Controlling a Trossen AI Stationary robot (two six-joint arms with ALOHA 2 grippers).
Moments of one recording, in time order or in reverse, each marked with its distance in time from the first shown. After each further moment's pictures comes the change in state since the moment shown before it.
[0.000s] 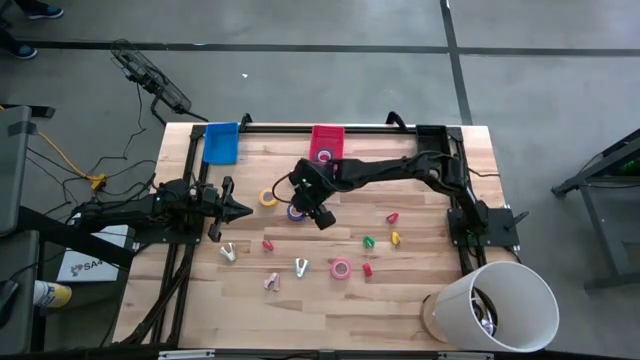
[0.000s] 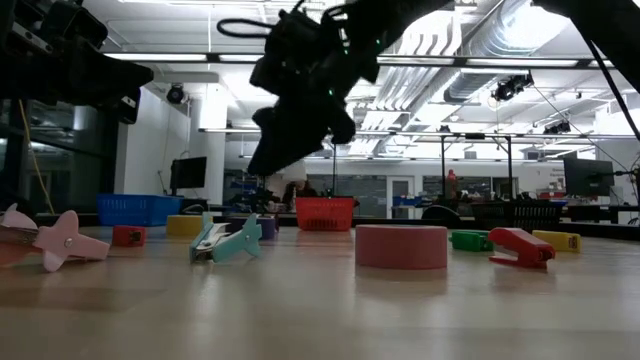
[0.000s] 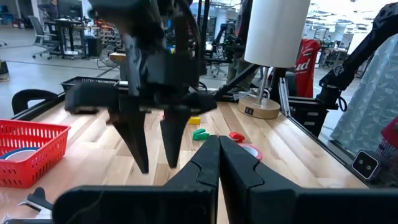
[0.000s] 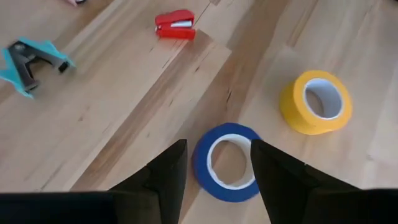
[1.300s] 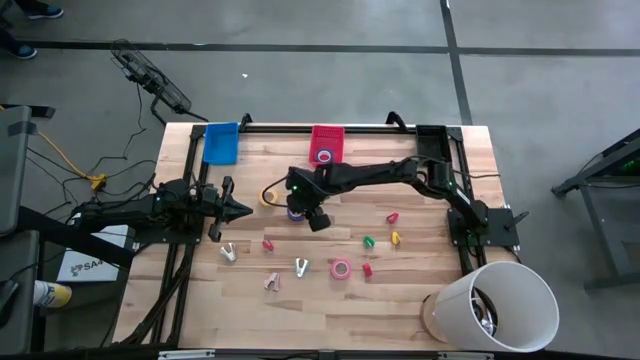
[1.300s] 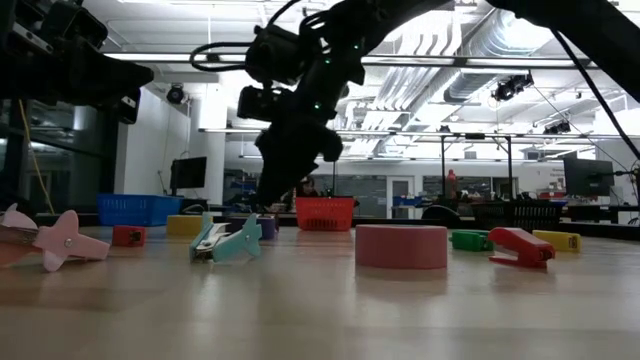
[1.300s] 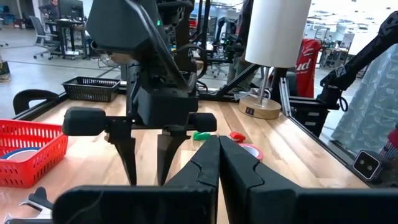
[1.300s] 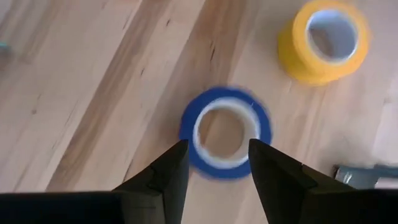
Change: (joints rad) left arm 0.000 0.000 0.000 0.001 -0.006 0.000; right arm 0.020 0.122 0.178 -0.198 0.161 0.140
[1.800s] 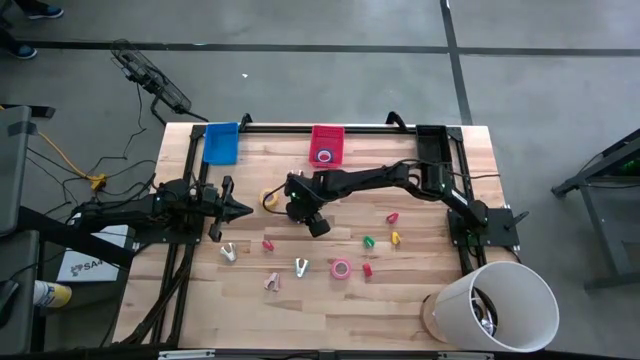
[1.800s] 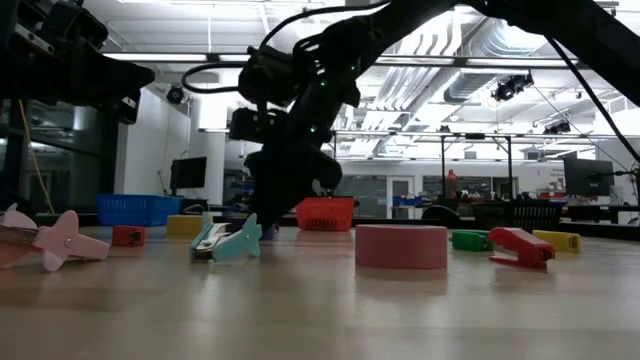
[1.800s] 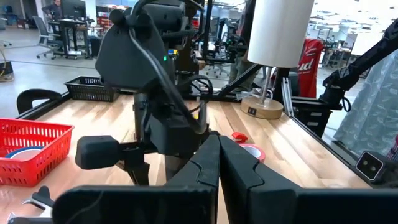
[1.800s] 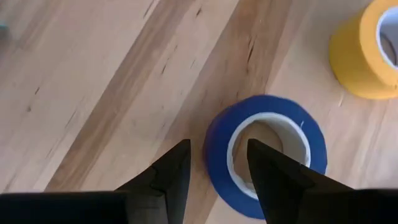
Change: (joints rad) left arm 0.000 0.000 0.000 0.000 -0.006 0.000; right arm 0.014 0.064 -0.016 0.055 -0.047 -0.046
